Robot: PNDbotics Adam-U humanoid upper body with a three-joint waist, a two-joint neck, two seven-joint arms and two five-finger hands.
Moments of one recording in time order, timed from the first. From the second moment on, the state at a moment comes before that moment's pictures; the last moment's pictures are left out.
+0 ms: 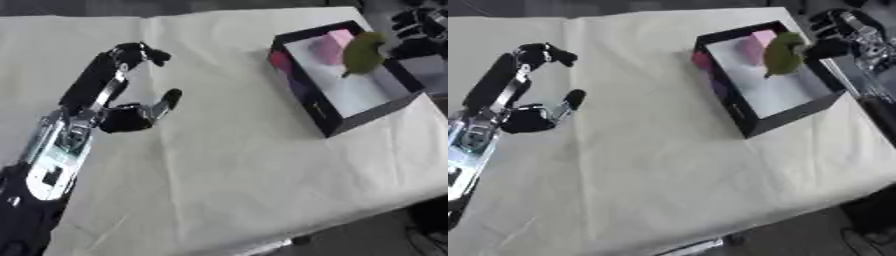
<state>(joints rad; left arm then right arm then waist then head) -0.79 0.13 -0.39 -1.30 -0.70 -0.36 0.01 -0.32 -0.97 0.01 -1.42 -0.15 0.35 -0.08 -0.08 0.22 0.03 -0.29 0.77</state>
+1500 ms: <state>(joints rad) -0.79 0.39 -0.25 -1.33 -0.66 -0.23 0.08 -0.24 -0.96 -0.15 -1.74 -0.40 0.30 -0.36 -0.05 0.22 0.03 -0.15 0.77</state>
